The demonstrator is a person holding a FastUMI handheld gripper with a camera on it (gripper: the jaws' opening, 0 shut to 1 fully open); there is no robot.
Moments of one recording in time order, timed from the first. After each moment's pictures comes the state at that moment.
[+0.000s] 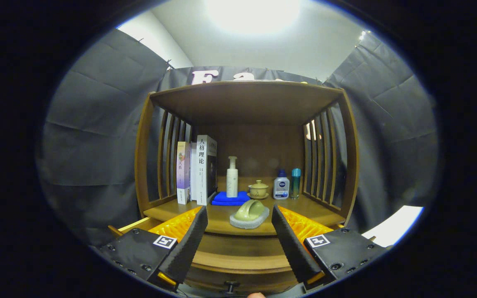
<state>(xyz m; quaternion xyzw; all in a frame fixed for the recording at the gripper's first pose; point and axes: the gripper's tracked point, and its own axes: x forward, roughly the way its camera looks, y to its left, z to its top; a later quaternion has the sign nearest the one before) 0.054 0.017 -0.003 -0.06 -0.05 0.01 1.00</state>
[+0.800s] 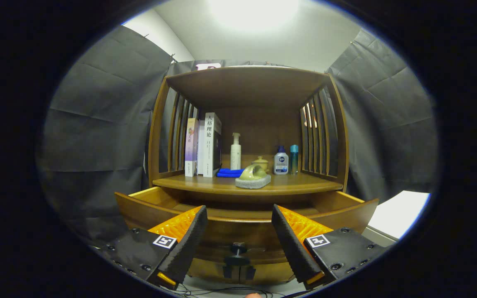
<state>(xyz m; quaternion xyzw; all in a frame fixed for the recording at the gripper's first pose) 0.011 0.020 -0.101 -0.06 -0.02 0.02 1.00</state>
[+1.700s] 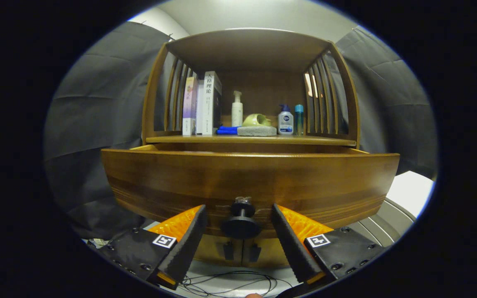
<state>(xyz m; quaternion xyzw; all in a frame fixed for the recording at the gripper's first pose) 0.030 0.013 -0.187 -0.06 0.07 0.01 1.00</state>
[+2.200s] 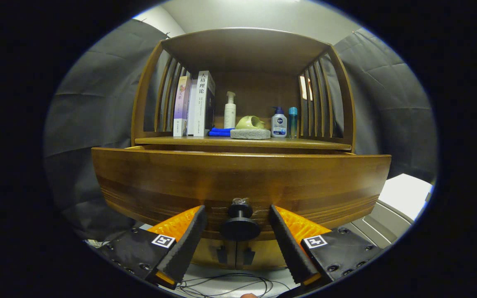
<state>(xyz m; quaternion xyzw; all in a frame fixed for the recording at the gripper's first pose) 0.050 0.012 -0.183 -0.06 0.07 -0.02 1.00</state>
